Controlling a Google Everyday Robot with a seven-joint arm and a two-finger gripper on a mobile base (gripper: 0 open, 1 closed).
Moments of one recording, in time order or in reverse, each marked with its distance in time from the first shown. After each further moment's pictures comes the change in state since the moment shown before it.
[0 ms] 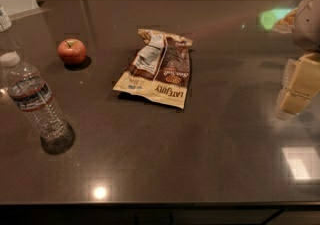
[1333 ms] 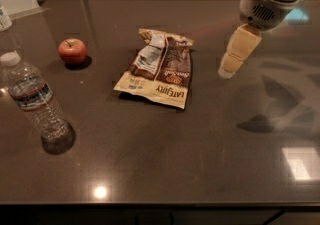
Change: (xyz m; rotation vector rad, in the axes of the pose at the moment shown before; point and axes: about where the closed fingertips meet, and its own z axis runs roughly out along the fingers) arm -0.052 -0.091 0.057 0.036 -0.001 0.223
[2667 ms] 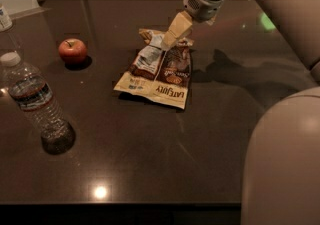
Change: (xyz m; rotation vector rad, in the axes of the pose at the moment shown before) arm -0.119 -0.059 0.104 -0.097 -0.053 0.363
